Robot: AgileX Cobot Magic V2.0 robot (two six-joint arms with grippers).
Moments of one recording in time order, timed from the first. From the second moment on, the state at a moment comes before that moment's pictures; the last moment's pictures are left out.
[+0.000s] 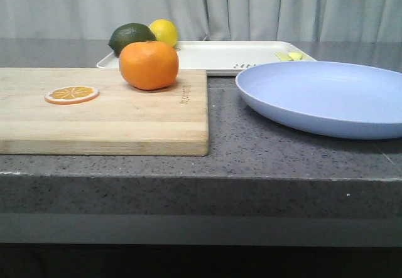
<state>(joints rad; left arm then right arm) -0.16 0.63 -0.71 -0.02 0.64 -0.01 0.04 0.57 -0.64 -0.04 0.73 0.04</state>
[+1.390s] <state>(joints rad) -0.57 1.72 -1.41 0.04 0.63 0.00 0.04 0.57 -0.64 -0.04 0.73 0.04</state>
